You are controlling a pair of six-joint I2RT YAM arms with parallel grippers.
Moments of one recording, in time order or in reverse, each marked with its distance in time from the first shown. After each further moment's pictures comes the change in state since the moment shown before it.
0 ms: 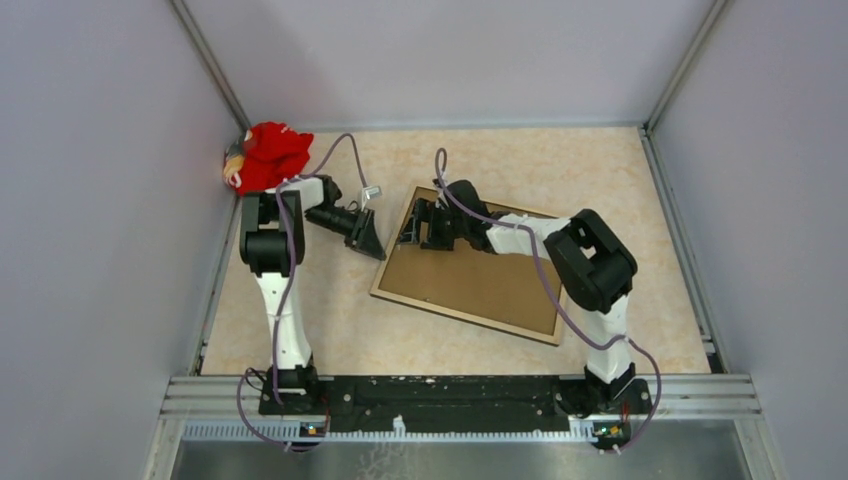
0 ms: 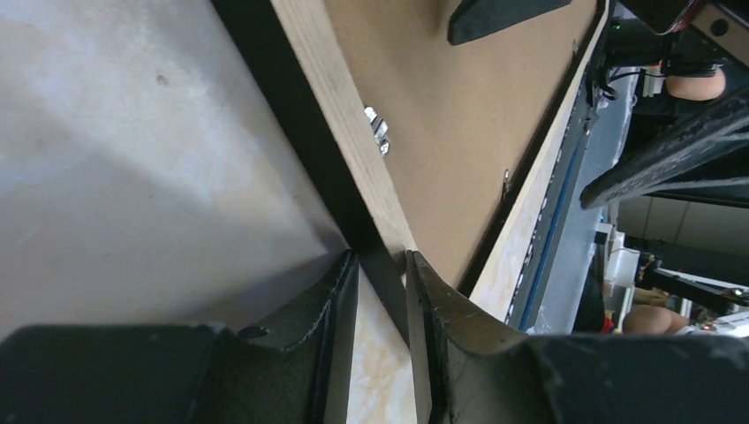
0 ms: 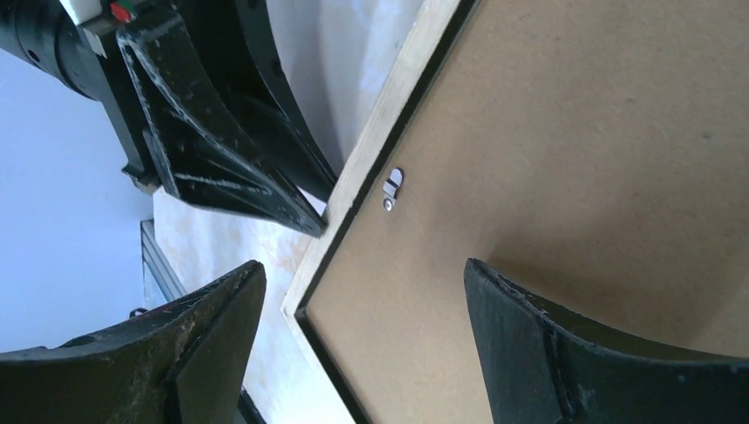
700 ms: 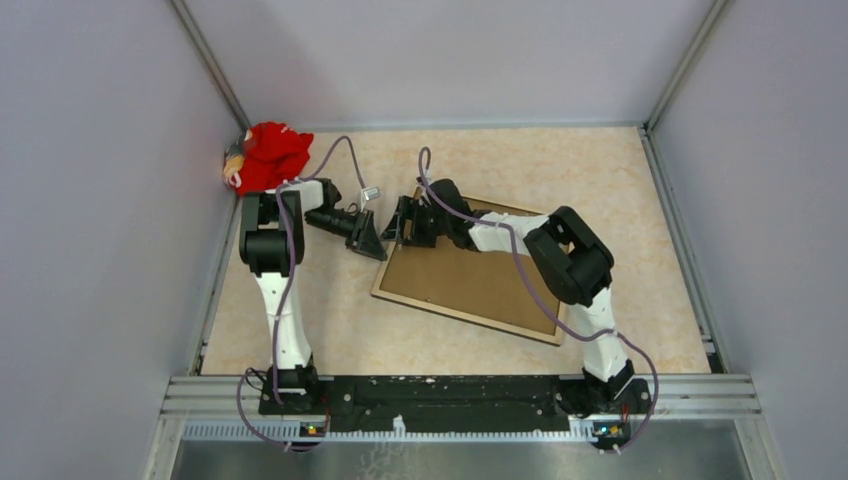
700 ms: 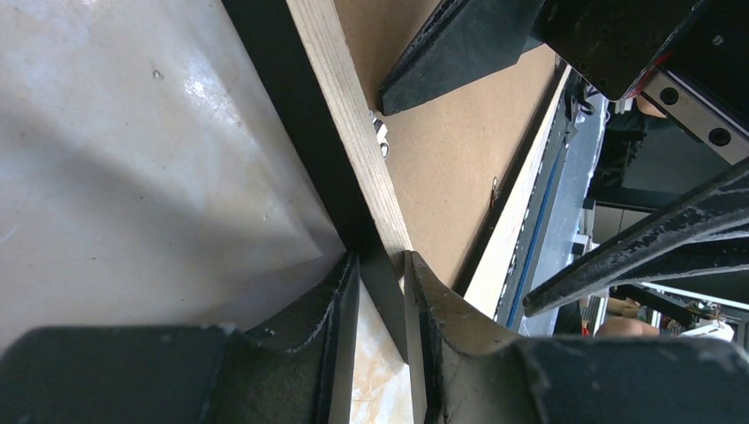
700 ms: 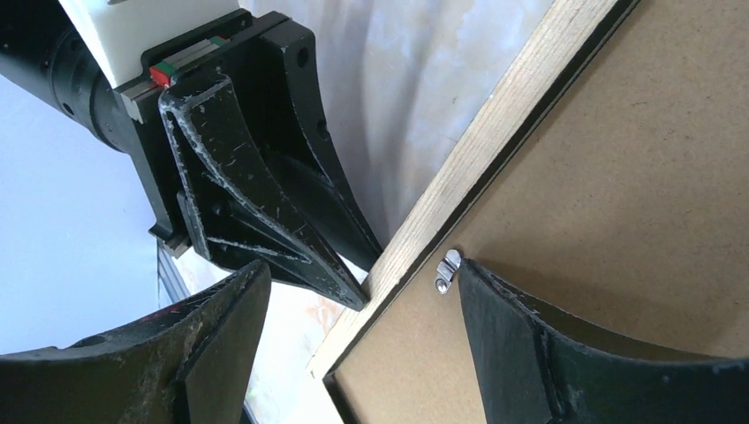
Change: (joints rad) left arm -0.004 0.010 -0.038 0.042 0.053 -0.060; right arm 0.048 0.136 0.148 0.044 0.011 0.053
